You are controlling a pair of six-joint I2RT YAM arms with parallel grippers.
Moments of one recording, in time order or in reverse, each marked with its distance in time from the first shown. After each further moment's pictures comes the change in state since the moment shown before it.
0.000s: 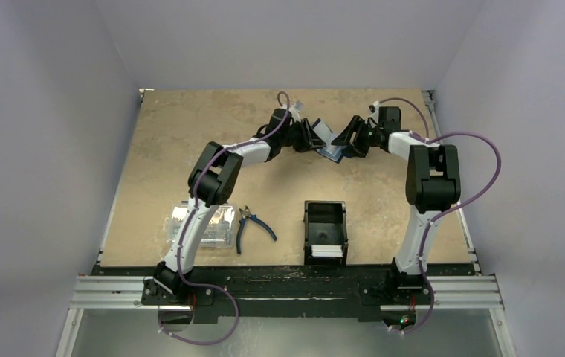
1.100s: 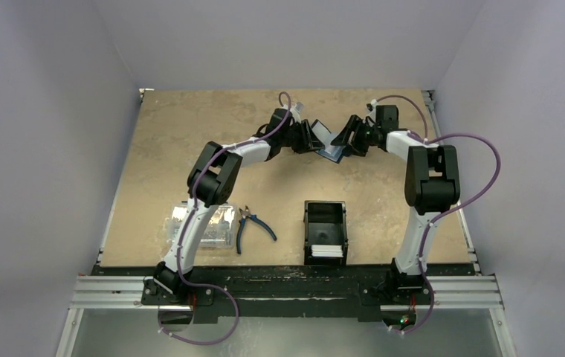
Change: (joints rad) left arm -0.001 -0.013 -0.001 -0.068 -0.015 0.069; right arm 0.021 -0.013 -0.007 -0.009 0.059 -0.035
